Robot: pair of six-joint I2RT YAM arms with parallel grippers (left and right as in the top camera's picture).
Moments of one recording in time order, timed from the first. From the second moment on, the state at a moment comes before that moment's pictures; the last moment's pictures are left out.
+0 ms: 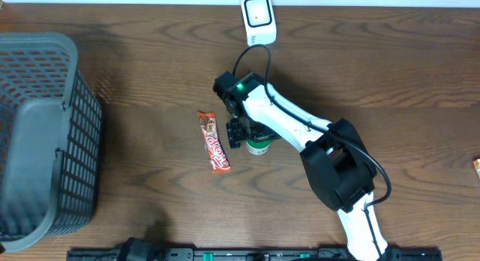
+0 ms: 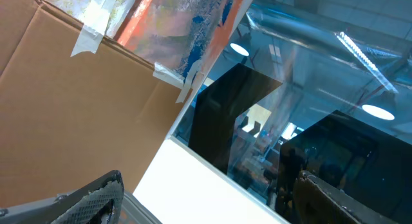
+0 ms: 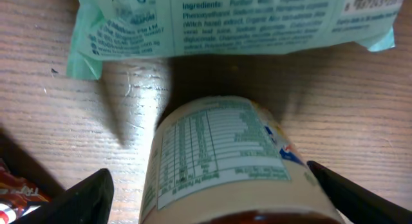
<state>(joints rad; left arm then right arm) -0.27 0.42 1.38 -0.44 -0.81 -0.20 0.71 2.22 1.73 -1.19 0.03 0.55</state>
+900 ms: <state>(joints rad) -0.27 0.42 1.38 -0.44 -0.81 -0.20 0.71 2.19 1.64 -1.10 0.01 0.62</state>
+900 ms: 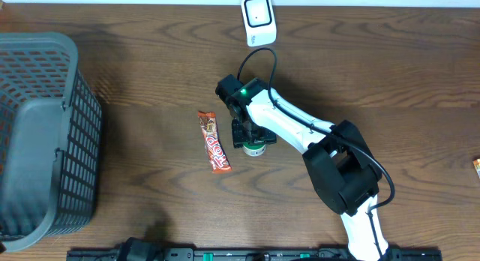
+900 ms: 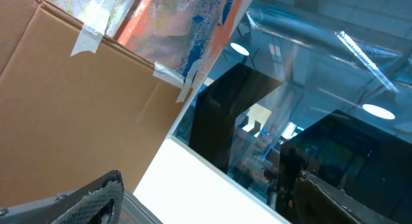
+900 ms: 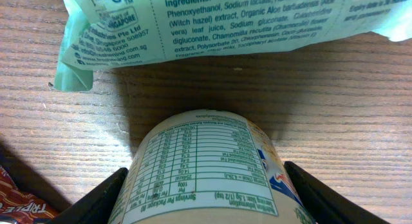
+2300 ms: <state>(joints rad) -0.27 0.42 1.35 -0.43 -0.81 -0.20 0.23 2.24 2.06 -1.69 -0.60 0.32</state>
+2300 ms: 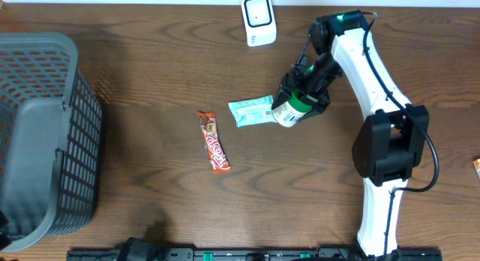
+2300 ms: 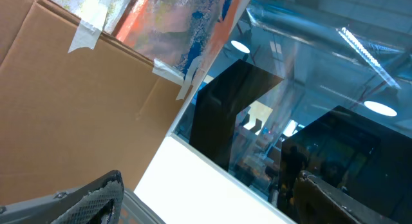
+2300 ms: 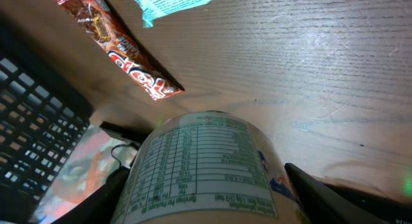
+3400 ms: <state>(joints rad) -0.27 0.42 1.31 -0.42 -0.81 -0.26 0.29 2.24 2.46 -0.96 -0.18 0.28</state>
